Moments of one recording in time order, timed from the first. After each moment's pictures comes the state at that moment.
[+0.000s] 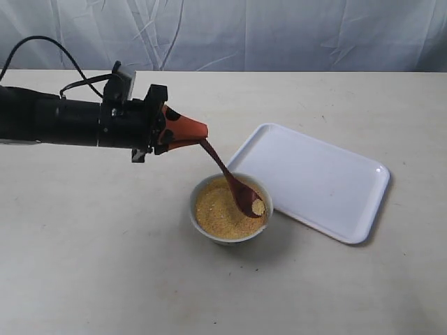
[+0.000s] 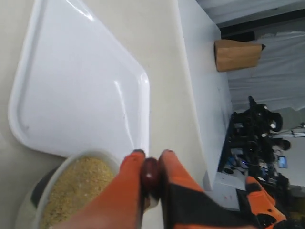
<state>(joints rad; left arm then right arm) -0.23 1.94 -0.96 -1.74 1.06 1.16 0.05 0.01 0.00 0.02 0.38 -0.07</state>
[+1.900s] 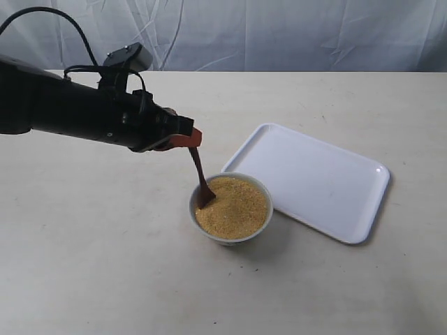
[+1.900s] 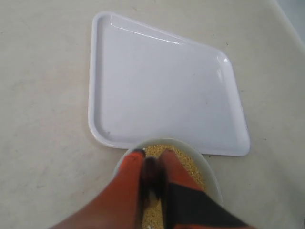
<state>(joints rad) -0.40 1.68 -0.91 -1.46 0.58 1.21 0.05 0.01 0.00 0.02 0.38 -0.08</state>
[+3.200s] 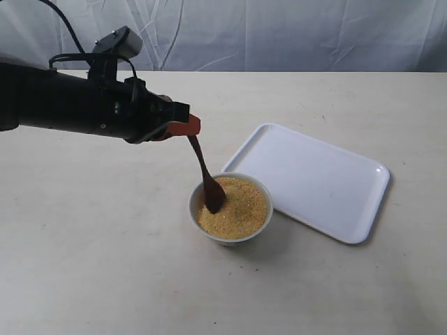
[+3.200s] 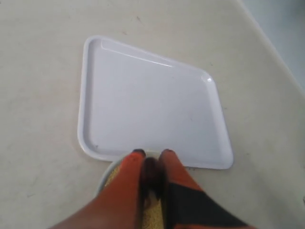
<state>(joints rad) -0.40 1.62 -0.90 -1.51 0.57 1.21 0.05 0.01 0.00 0.02 0.38 -0.08</state>
